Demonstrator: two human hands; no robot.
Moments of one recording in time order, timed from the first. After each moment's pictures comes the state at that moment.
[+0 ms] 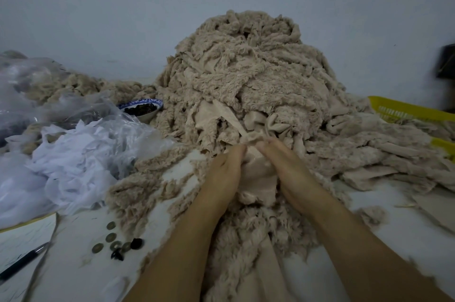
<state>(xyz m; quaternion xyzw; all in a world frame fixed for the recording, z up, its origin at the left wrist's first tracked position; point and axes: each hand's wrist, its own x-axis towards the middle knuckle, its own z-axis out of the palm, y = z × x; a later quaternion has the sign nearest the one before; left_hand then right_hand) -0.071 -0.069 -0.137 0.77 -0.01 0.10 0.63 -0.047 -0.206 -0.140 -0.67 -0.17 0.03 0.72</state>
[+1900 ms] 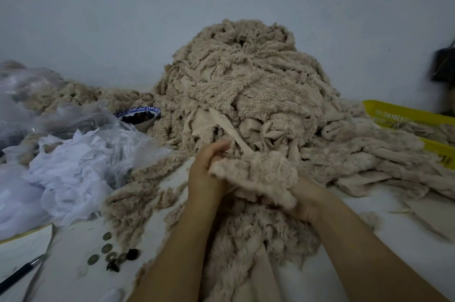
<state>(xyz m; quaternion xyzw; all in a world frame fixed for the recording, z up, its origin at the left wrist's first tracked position) -0.069 -0.063 -0.139 0.73 0.00 0.26 0.64 -0.054 -0.220 -0.132 -0.46 -0.11 0.27 0.84</state>
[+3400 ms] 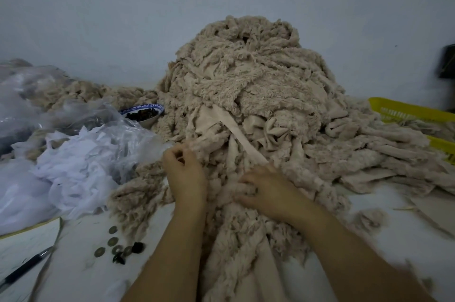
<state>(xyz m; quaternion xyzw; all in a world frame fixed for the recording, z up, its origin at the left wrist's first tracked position) -0.057 -0.038 -0.143 0.66 0.24 0.37 0.61 -0.040 -0.203 -0.164 -0.94 -0.28 -0.02 0.21</state>
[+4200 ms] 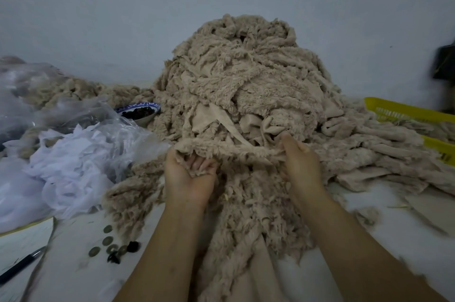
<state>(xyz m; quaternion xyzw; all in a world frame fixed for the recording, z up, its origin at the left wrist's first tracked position) -0.067 -0.037 -0.128 0.17 0.06 0.09 0.98 -0.033 -0.218 -0.139 -0.65 0.08 -0.12 0.74</state>
